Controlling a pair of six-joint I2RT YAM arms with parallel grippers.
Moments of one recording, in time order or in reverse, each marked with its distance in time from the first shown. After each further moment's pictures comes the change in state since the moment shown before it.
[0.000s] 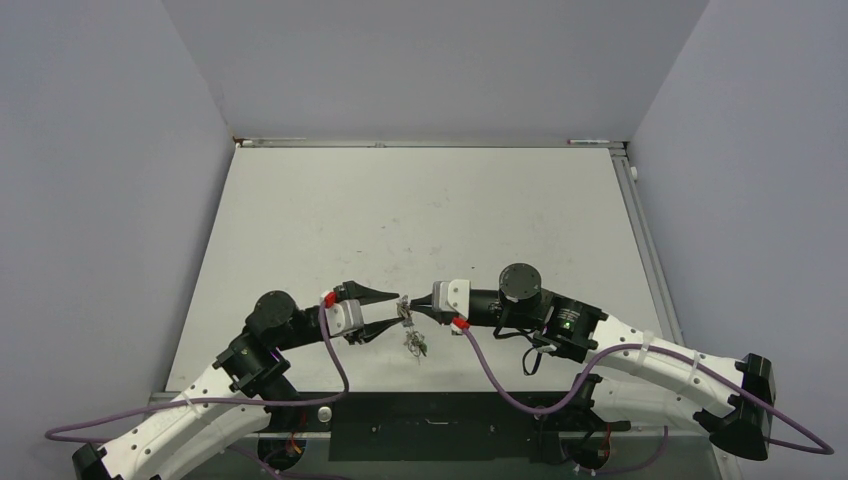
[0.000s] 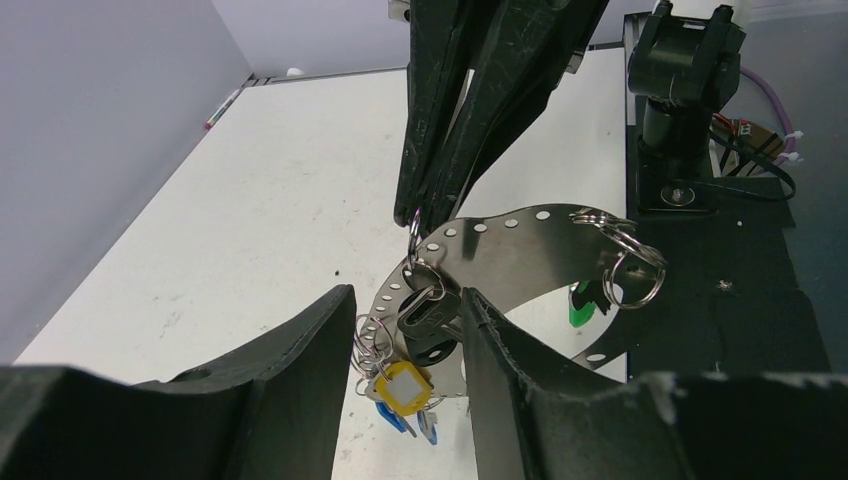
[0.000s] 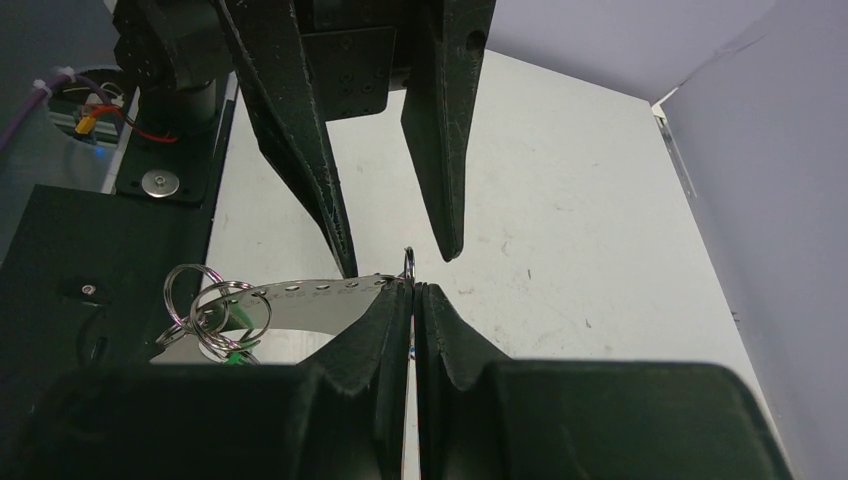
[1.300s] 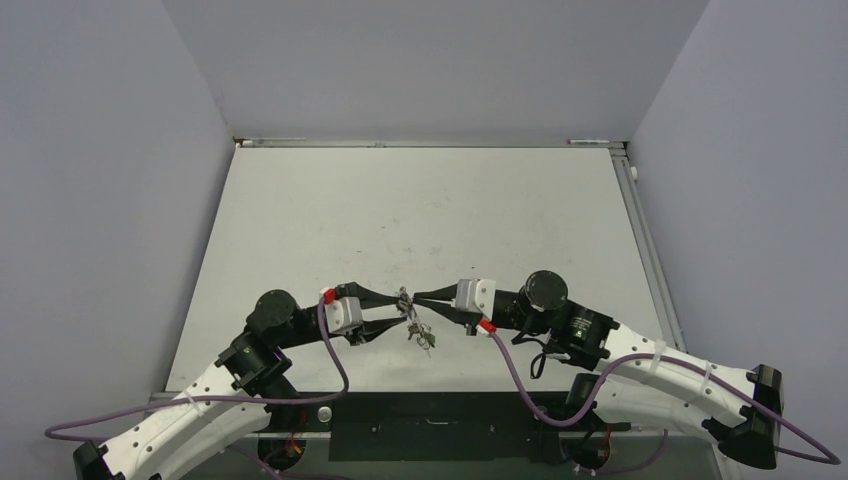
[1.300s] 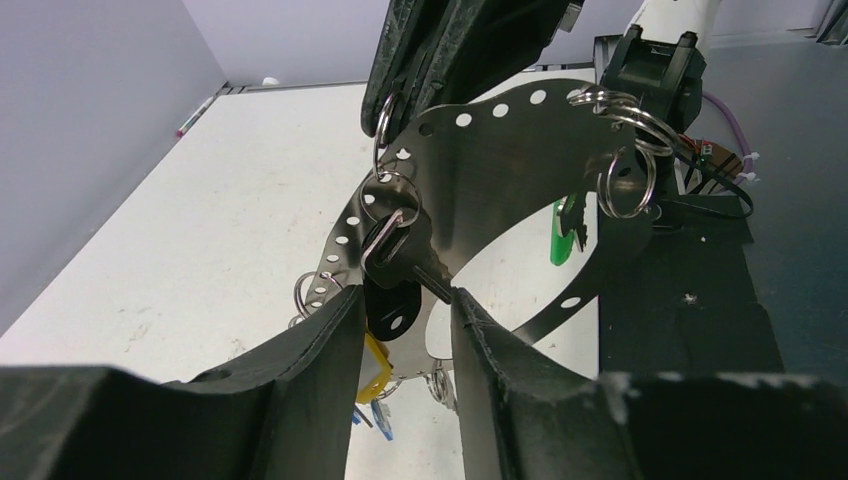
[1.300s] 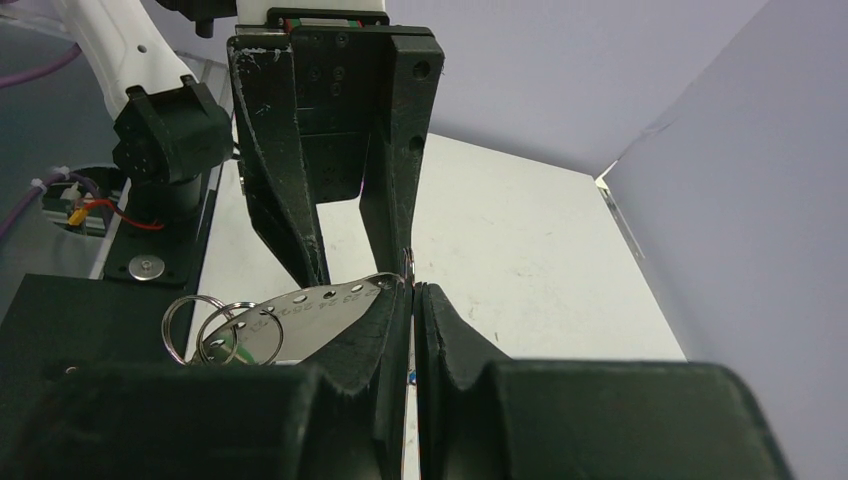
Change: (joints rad) left arm 0.000 0.019 0.000 0.039 0.039 -0.060; right arm 0.000 -0.089 -0.063 0.180 0.000 0.060
